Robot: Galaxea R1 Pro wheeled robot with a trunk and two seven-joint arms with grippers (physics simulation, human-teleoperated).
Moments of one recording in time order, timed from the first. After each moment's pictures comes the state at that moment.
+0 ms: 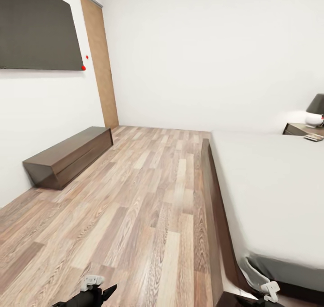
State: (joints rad) left arm -0.33 0.12 0.31 -0.43 -0.08 -0.03 -0.75; right arm -0.46 -0.38 0.15 -0.03 -0.39 -0.26 0.99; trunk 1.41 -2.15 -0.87
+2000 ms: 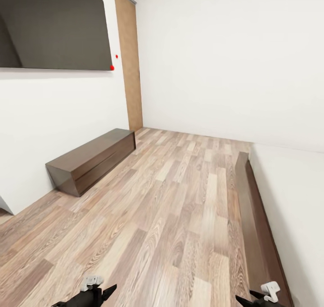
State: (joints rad) left arm -0.33 0.12 0.32 -0.43 -0.08 -0.03 -0.75; right arm -0.46 -0.38 0.15 -0.03 -0.39 -0.26 0.99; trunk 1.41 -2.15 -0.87
